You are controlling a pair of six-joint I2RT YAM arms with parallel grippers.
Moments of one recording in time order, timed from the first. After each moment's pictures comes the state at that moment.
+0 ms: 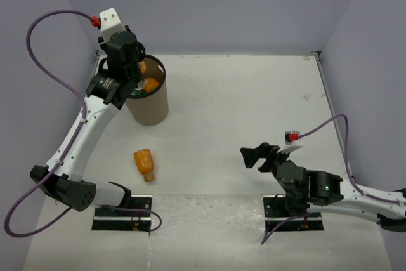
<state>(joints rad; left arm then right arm) -0.43 1.34 1.60 -0.42 -0.79 -0.34 1.35 0.33 0.46 -0.54 0.90 0.94</state>
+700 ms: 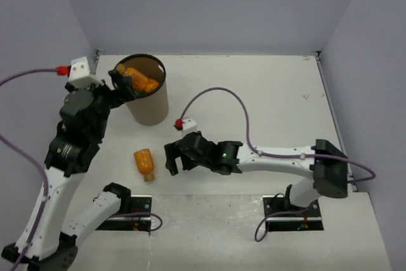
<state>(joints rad) -0.36 0.86 1.26 -0.55 -0.46 -0.34 1.29 1.49 1.06 -0.28 0.27 0.72</state>
